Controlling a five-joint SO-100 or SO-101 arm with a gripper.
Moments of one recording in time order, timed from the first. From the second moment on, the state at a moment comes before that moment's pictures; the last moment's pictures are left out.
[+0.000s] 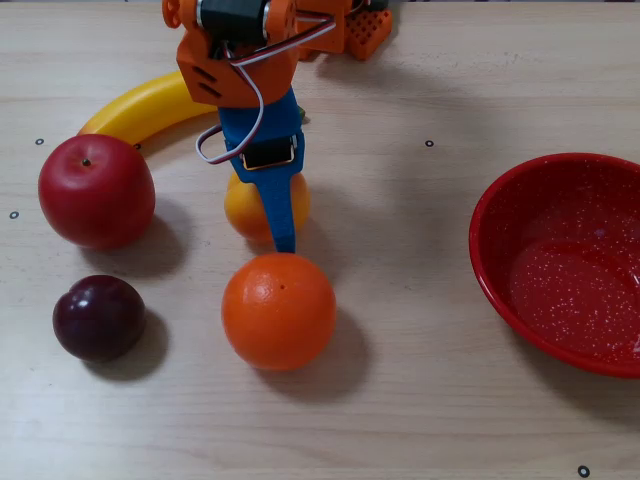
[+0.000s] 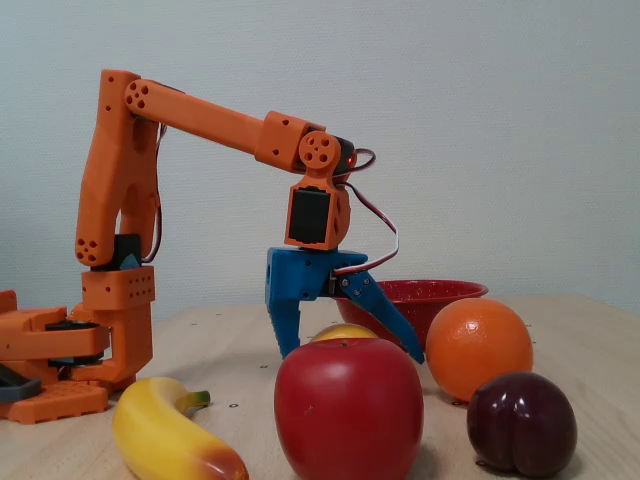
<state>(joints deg) 14.2 79.7 93.9 78.3 -21.0</state>
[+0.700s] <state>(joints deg) 14.2 79.7 93.9 78.3 -22.3</state>
